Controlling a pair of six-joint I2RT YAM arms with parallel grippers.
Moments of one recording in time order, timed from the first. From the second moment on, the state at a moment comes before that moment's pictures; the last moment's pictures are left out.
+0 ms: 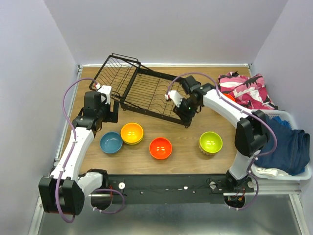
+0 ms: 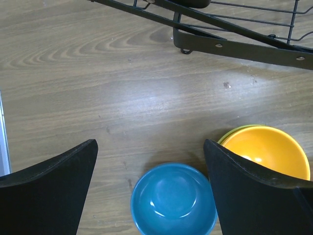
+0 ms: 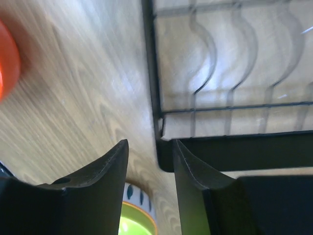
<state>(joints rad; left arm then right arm) -0.09 1.05 0.86 -0.50 -0.01 0.05 0.53 1.78 1.42 -0.90 -0.26 -0.60</state>
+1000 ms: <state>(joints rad) 0.27 1.45 1.04 -0.52 0.31 -0.27 0.23 2.45 2.34 -0.84 -0.29 -0.48</state>
